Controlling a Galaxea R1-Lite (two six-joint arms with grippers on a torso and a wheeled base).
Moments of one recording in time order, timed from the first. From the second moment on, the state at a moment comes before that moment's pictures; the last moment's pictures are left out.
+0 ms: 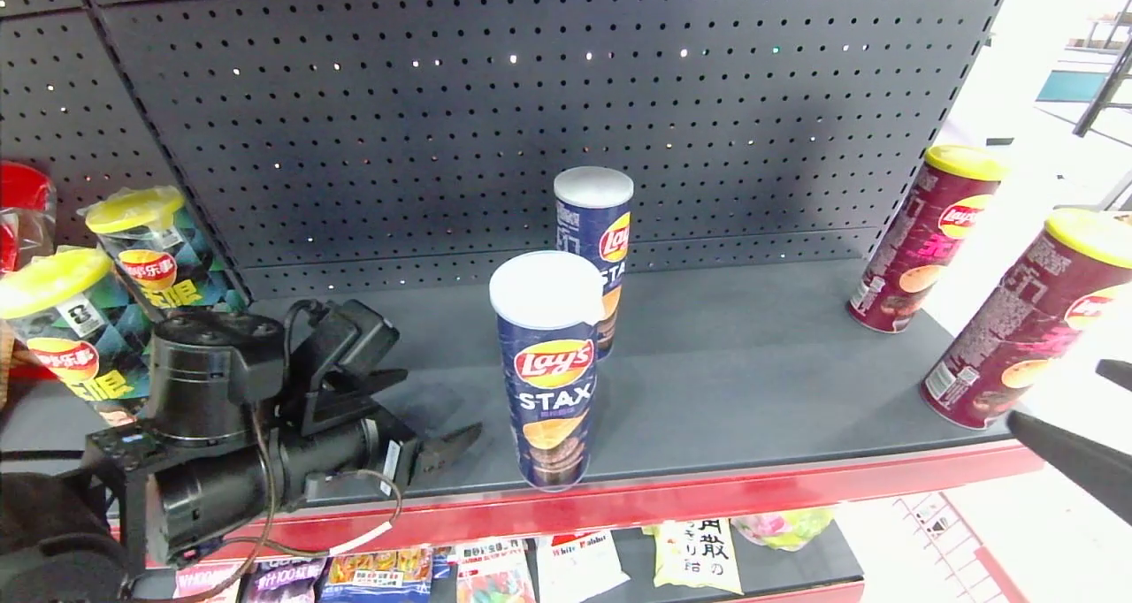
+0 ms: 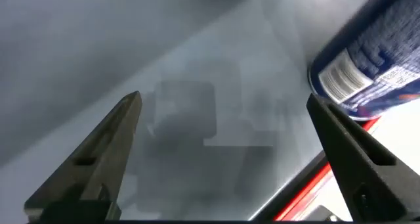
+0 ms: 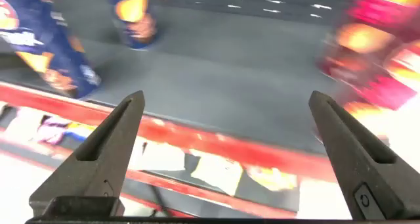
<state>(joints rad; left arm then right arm) -0.47 1.62 -0.45 -0.73 -0.11 0.11 0.52 0.78 -0.51 -0.10 -0.18 0.01</state>
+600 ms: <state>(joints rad) -0.51 1.70 -0.49 -0.72 -0.11 0.11 0.41 0.53 -0.49 0.03 -0.19 0.03</state>
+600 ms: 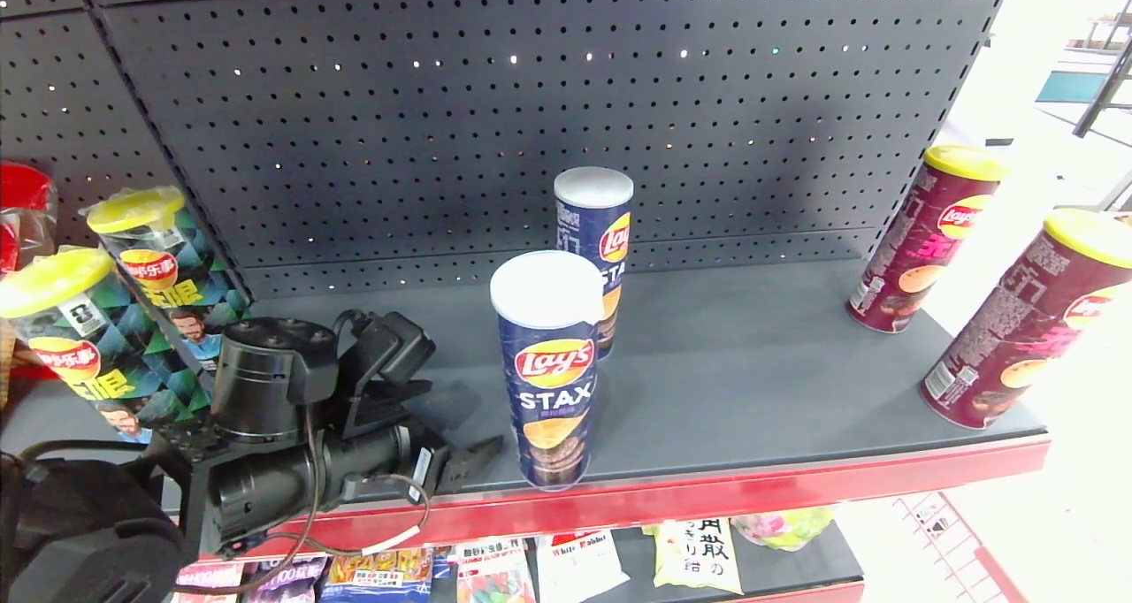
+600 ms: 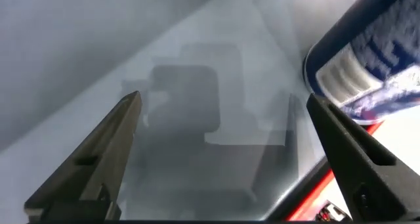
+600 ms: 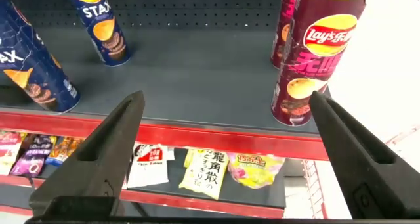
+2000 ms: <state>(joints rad) -0.55 1.84 -0.63 -0.73 -0.11 0.11 0.39 0.52 -0.48 0.03 -0.19 0.03</state>
